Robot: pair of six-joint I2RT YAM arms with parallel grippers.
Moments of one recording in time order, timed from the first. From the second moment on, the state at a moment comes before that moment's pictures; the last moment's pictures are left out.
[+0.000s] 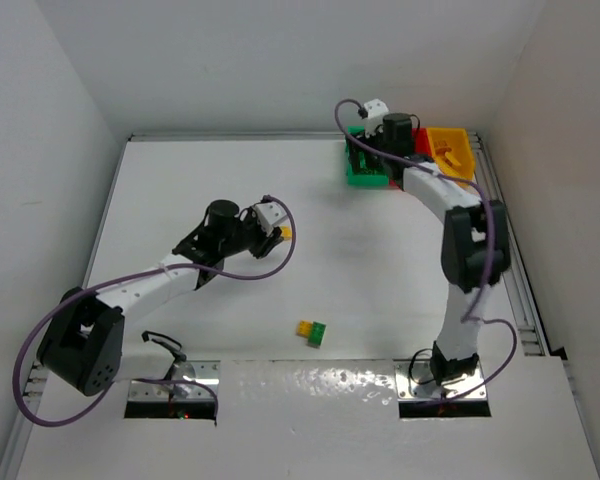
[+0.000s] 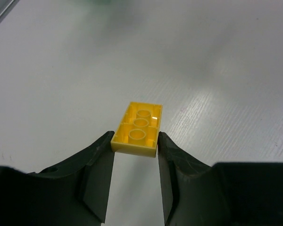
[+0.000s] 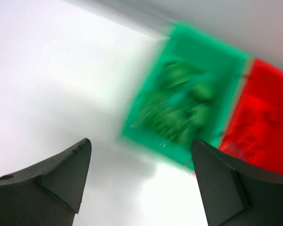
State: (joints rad) left arm -0.50 1.29 0.69 0.16 0.32 0.33; right arm 0.22 2.06 1.59 -0.03 0.01 -0.12
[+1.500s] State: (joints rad) left arm -0.54 1.26 0.79 -0.01 0.85 0.57; right arm 0.68 1.40 0.89 -0.18 -0.49 -0.48
